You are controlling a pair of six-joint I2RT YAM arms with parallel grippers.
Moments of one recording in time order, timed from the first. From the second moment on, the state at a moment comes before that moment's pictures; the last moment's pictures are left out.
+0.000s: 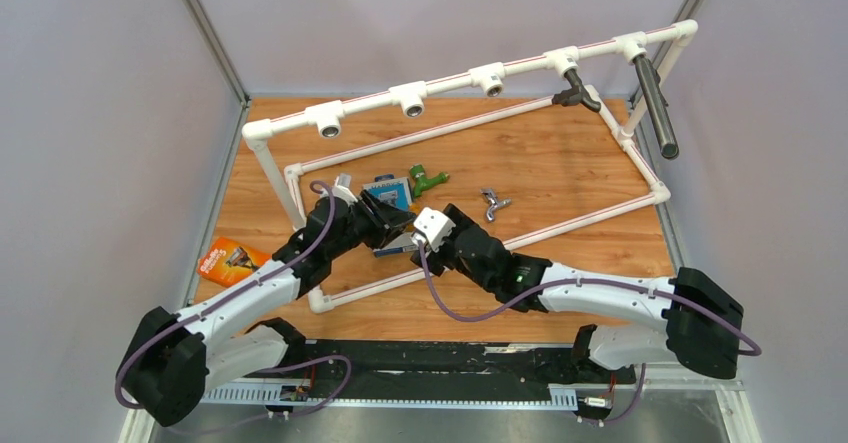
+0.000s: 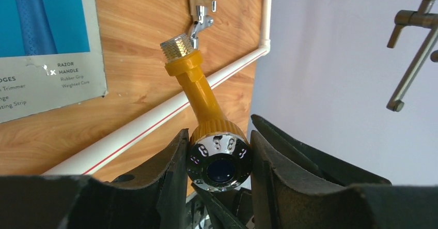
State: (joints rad) left arm -0.60 1.05 0.49 0.20 0.16 -1.29; right arm 1.11 1.26 0.70 0.19 0.34 -0.25
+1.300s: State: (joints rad) left arm -0.63 0.82 0.51 0.01 0.12 -1.22; right arm 1.20 1.45 0.72 0.46 0.52 -0.58
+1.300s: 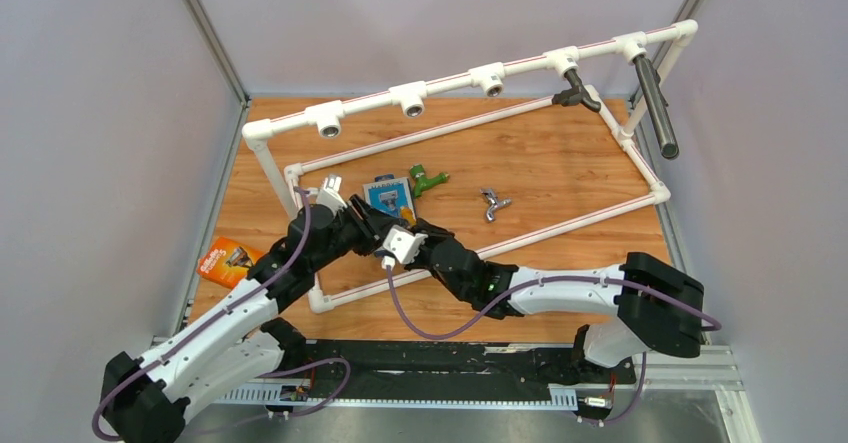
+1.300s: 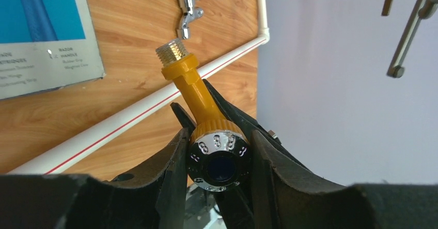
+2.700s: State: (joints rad) left arm -0.23 0.60 0.59 -0.01 -0.60 -0.14; right arm 1.14 1.05 0.82 0.17 0.39 -0.50
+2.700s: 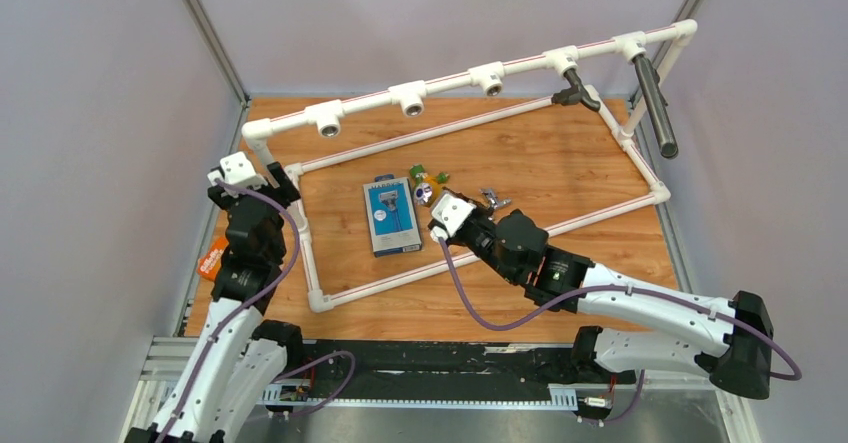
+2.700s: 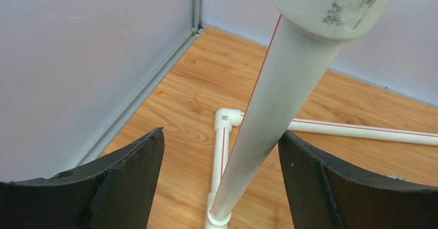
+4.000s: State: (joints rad) left arm -0.16 0.67 0.62 0.00 -0.29 -0.06; right arm 1.21 1.33 0.99 0.43 0.33 -1.73
